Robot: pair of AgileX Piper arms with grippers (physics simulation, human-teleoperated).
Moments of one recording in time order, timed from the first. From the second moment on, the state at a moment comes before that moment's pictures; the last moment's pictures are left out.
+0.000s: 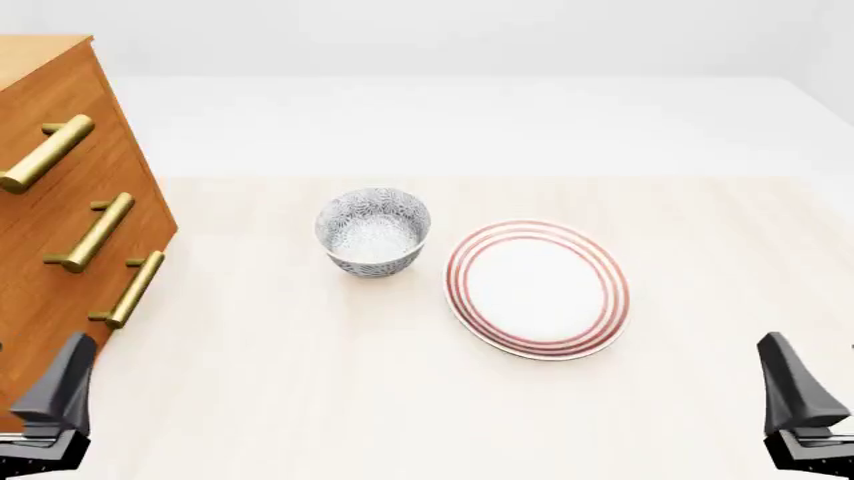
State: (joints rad) left arm 0.00 0.00 0.00 0.00 0.00; right arm 0.00 0.00 0.00 0.00 0.00
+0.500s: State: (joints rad) left arm -0.01 0.03 -0.01 -0.02 0.04; right arm 0.00 0.01 -0.01 0.00 0.00
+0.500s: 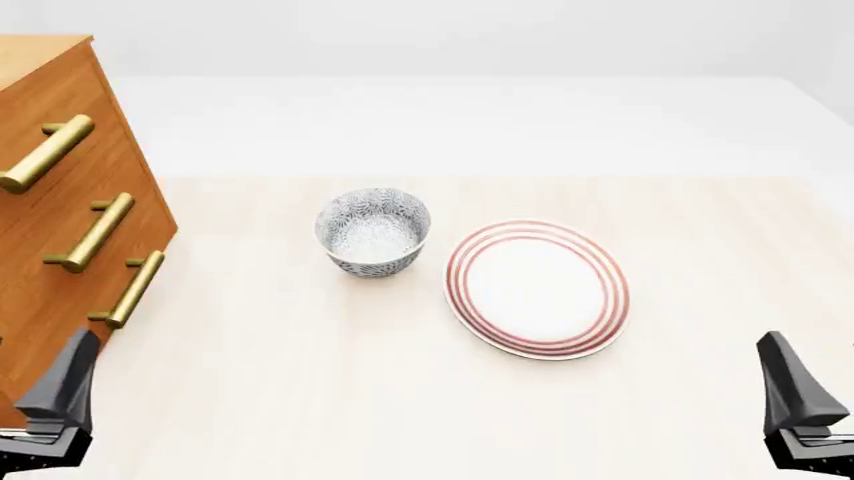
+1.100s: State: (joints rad) left arm -0.03 0.24 -0.09 -0.09 0.33; right arm 0.00 0.01 -0.01 0.00 0.00
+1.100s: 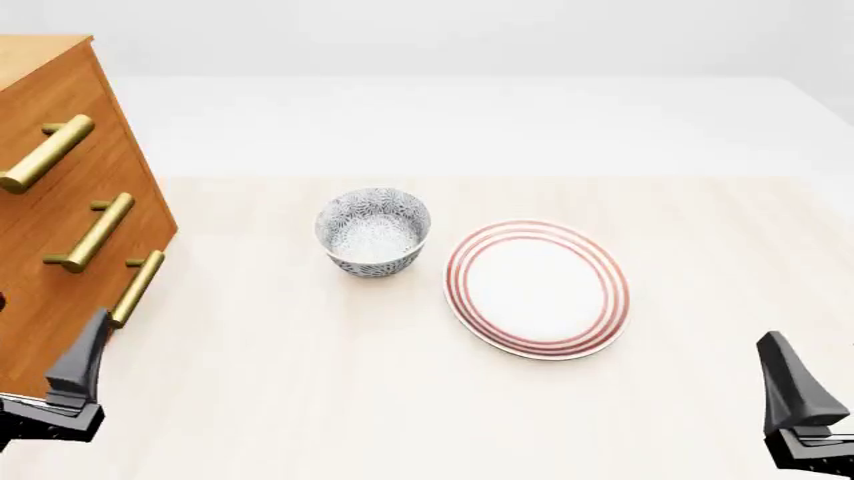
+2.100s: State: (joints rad) left arm 0.00 0.54 -0.27 -0.15 1.05; right arm 0.00 0.01 -0.01 0.00 0.00
